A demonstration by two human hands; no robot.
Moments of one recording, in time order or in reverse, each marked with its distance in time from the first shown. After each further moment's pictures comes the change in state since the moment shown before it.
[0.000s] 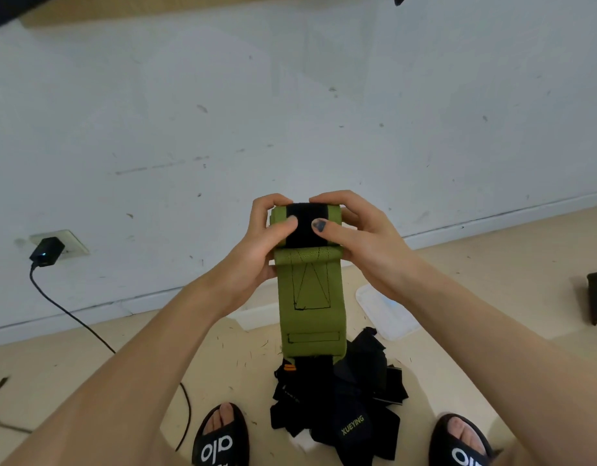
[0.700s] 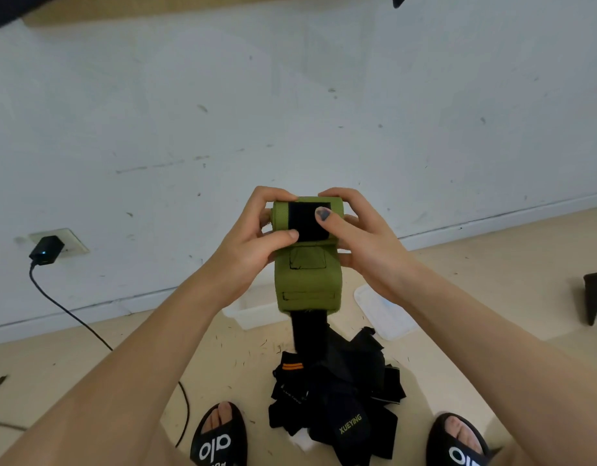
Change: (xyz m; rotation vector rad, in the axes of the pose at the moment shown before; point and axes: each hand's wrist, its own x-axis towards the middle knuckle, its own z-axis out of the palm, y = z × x) left_hand 0.000 0.005 -0.004 0.089 0.022 0.143; right_hand -0.008 -0.008 0.005 0.002 0.051 0.108
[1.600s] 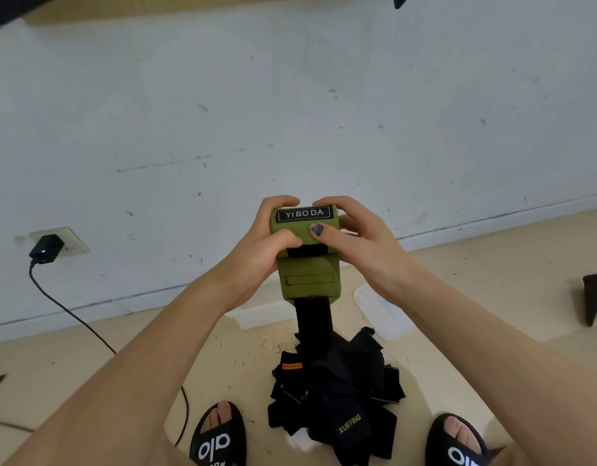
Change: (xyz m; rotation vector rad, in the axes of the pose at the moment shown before) left_hand 0.002 -0.003 0.013 -0.063 0.033 -0.160; right_hand 0.002 0.009 -0.003 -0.161 0.021 -0.089
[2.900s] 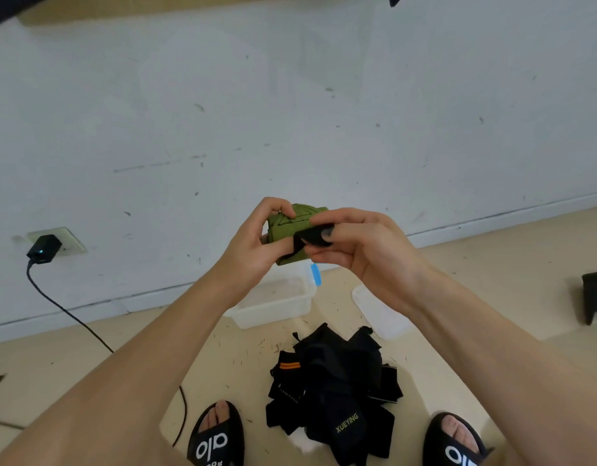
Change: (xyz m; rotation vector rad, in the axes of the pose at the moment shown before) left_hand 0.004 -0.012 -0.006 0.227 0.032 0.187; right_hand -0.018 -0.023 -0.005 0.366 -0.073 0.183
